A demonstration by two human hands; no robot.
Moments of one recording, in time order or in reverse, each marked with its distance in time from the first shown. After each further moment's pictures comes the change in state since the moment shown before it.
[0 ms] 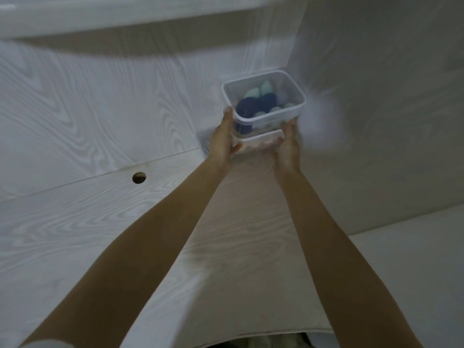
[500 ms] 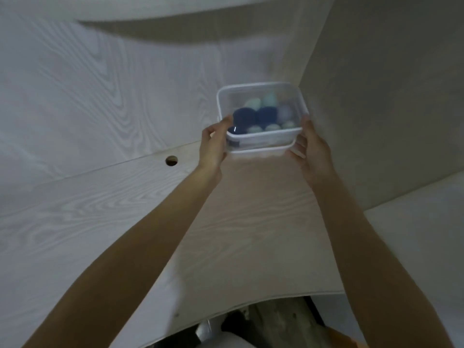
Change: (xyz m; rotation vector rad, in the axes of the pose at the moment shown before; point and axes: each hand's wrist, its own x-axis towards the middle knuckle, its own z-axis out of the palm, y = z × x) left_hand -0.080 0.017 -0.102 0.121 0.068 0.017; right_hand -0.102 -0.004 0.004 -0.197 -0.049 0.031
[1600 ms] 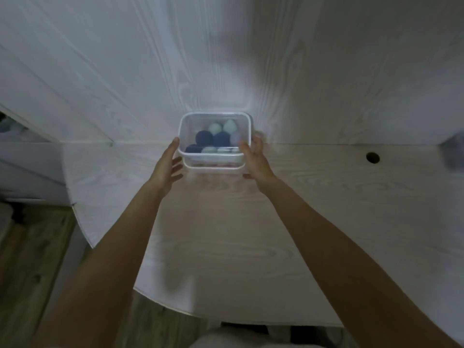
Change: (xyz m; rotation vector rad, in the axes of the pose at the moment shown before) left_hand -0.054 0.008 -0.597 0.016 0.430 -0.119; right_hand -0.201 0.208 0.498 -0.483 -0.661 0.109
